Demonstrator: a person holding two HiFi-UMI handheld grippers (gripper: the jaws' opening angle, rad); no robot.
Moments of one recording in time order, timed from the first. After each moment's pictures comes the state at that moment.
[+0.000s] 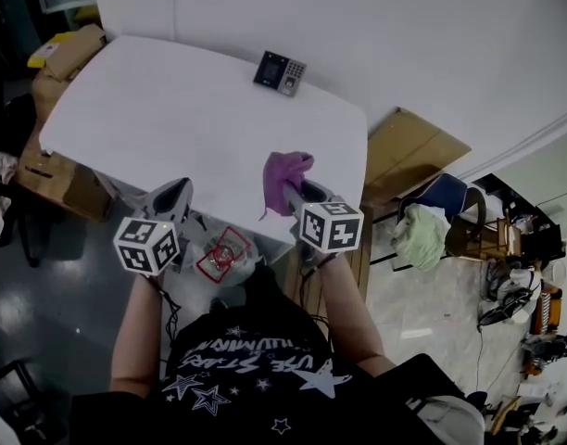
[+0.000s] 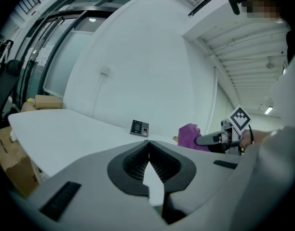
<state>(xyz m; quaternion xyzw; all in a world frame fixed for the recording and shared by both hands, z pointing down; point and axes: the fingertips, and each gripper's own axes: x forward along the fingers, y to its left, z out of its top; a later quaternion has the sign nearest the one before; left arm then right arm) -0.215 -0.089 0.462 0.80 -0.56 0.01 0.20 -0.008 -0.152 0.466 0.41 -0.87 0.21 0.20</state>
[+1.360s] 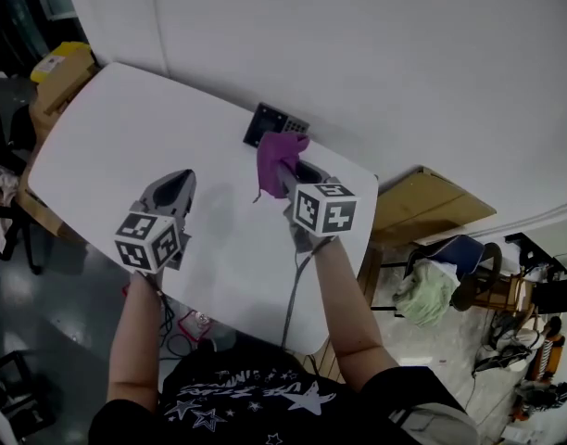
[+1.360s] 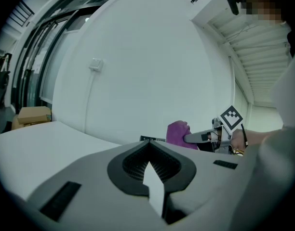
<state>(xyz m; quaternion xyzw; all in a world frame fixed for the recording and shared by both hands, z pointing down) -0.201 -0.367 0.426 0.77 -0.61 0.04 0.19 -0.041 -0.470 0.447 0.34 -0.90 0.21 0.18</state>
